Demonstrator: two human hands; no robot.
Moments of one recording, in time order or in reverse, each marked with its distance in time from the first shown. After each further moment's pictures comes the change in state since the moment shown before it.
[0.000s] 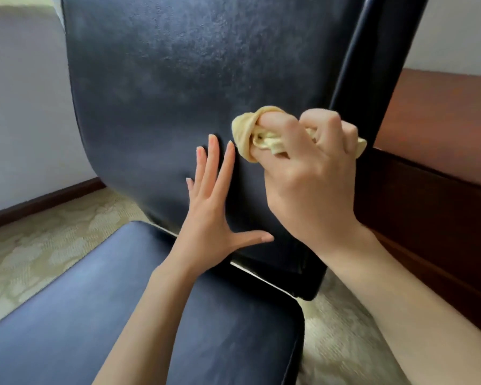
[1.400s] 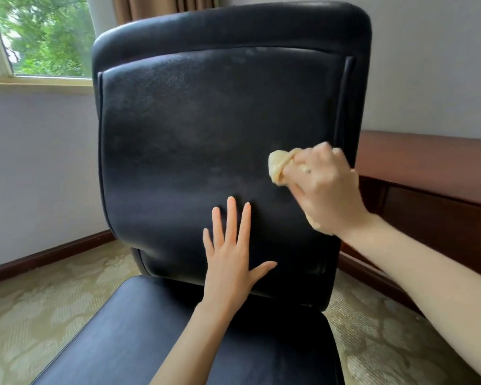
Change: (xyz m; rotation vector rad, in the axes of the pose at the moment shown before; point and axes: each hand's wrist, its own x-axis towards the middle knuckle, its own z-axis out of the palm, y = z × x) left_hand -0.031 -0.066 -0.014 0.484 0.074 -0.103; right_hand 0.023 -0.013 0.049 -0.142 -0.021 -0.191
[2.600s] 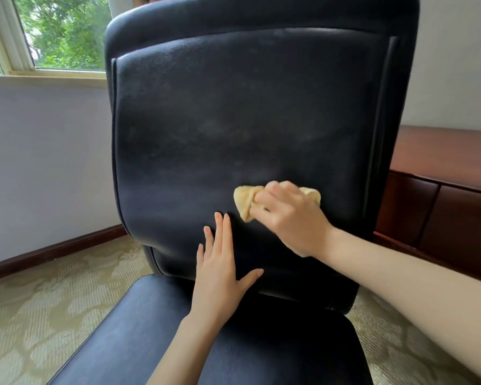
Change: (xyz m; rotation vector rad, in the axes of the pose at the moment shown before) left_hand -0.015 -0.065 0.010 -0.176 -0.040 -0.142; right_hand -0.002 -0.070 0.064 0.110 -0.013 -0.370
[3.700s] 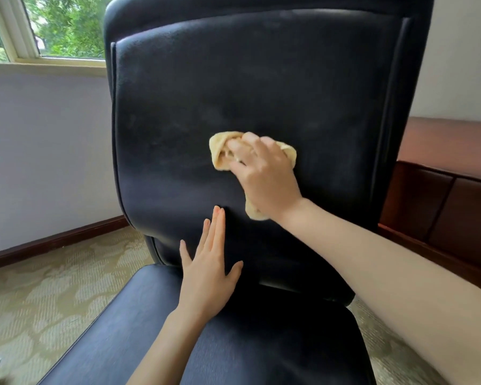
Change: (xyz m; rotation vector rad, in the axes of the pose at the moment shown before) left_hand -0.011 -0.014 -0.009 0.015 -0.006 -0.039; right_hand 0.056 -0.004 0.027 -0.006 0.043 0.219
